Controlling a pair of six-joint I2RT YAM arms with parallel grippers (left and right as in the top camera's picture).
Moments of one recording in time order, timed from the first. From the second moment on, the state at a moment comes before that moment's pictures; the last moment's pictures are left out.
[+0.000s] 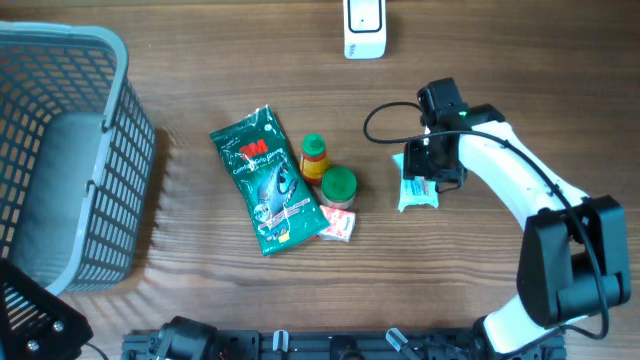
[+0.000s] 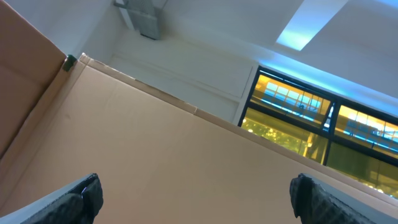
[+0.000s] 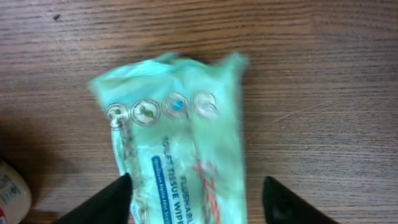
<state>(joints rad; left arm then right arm) -0.31 0.22 1.05 -0.12 -0.40 -0.18 0.25 1.77 1.17 -0.86 0.00 0.33</state>
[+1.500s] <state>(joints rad) -0.31 0.22 1.05 -0.12 -0.40 -0.18 0.42 1.77 1.32 -1.05 0.11 0.53</state>
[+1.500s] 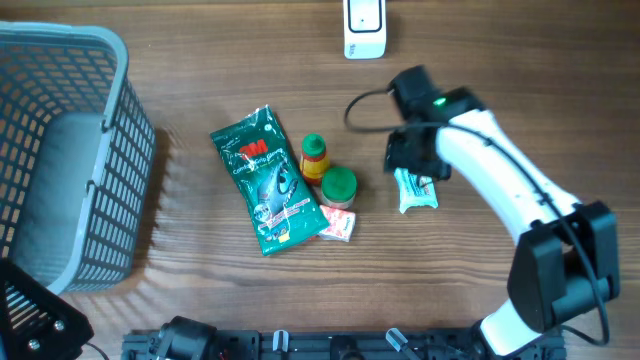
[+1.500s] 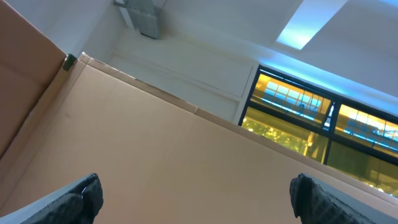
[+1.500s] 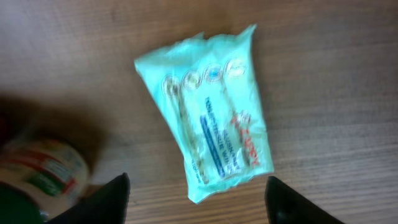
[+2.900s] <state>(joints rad) -0.31 0.22 1.05 -0.12 -0.40 -0.18 0.33 1.74 1.15 -0.85 -0.40 0.31</state>
